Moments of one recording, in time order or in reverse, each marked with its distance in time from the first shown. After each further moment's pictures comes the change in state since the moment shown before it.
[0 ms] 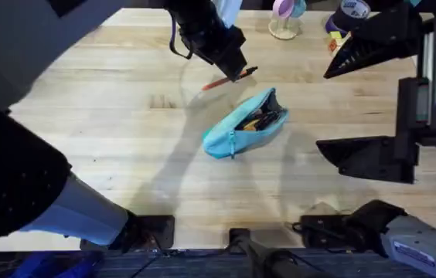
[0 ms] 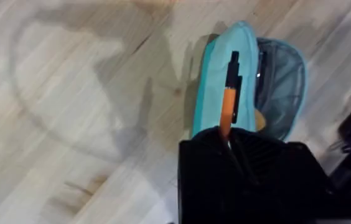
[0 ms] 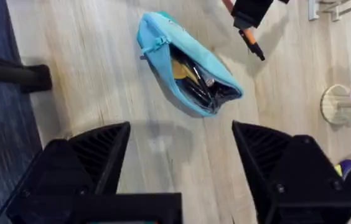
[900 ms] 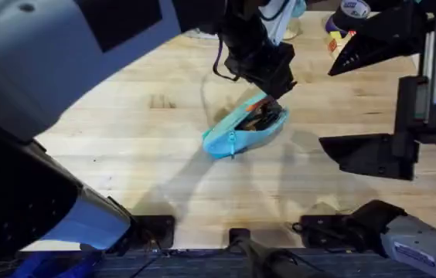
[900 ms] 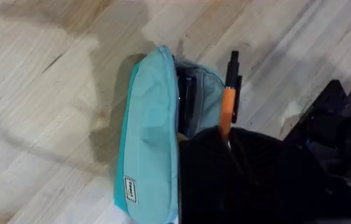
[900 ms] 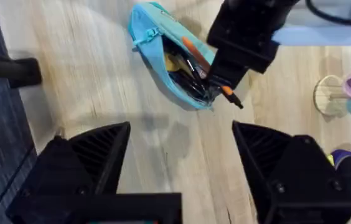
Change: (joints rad) left arm -0.226 0.000 -0.036 0.132 0.031 -0.344; right arm 0.000 0.000 0.000 0.000 0.047 0.000
